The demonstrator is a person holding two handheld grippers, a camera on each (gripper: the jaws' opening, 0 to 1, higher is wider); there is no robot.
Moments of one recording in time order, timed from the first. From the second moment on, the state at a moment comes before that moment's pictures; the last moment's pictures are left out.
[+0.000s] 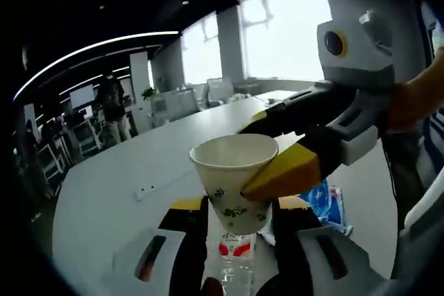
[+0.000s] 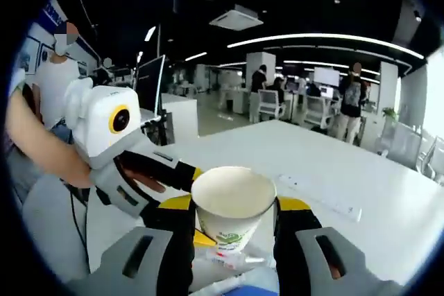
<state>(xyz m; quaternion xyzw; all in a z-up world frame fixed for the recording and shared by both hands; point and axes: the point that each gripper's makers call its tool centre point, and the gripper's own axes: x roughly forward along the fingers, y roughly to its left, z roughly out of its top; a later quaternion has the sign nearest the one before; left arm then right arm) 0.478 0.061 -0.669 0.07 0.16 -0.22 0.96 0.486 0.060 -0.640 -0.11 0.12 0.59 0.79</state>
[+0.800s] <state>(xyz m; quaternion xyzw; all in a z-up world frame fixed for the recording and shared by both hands) 0.547 0.087 -0.702 0.09 0.17 -0.22 0.96 0.552 0.089 -0.673 -0.15 0.08 0.60 0.78</state>
